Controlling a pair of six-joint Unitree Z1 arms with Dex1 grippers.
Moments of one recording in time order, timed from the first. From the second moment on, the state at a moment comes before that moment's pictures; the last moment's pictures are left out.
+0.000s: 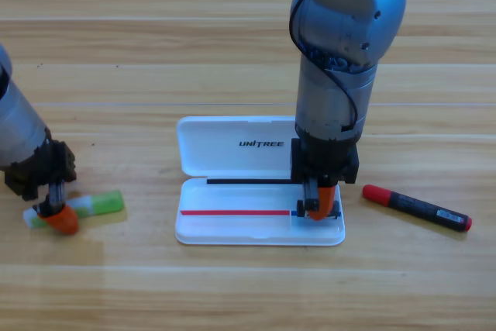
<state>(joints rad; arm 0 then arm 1) -0.44 1.83 -0.90 0.42 0.04 0.81 0.92 2.30 -1.96 1.21 0.04 -0.65</state>
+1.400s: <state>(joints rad) -0.51 1.79 -1.23 0.76 0.02 0.78 0.94 1.93 -1.66 1.29 0.04 -0.61</state>
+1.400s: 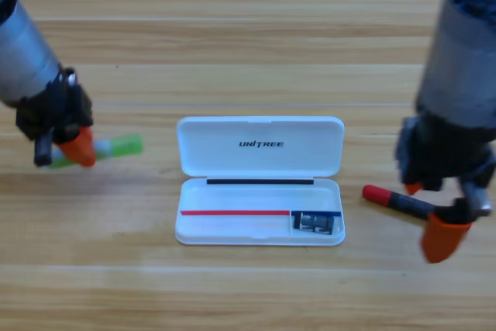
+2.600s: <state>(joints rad) -0.90 2.00 -1.45 0.83 0.02 0.65 0.69 2.20 -1.59 0.97 -0.04 -0.70</state>
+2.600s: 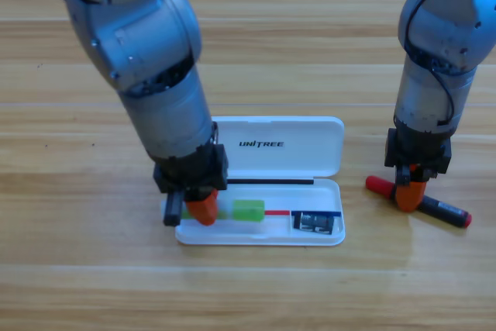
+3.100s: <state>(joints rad) -0.90 2.06 -1.51 0.83 0.02 0.65 0.69 2.20 -1.59 0.97 -0.04 -0.70</state>
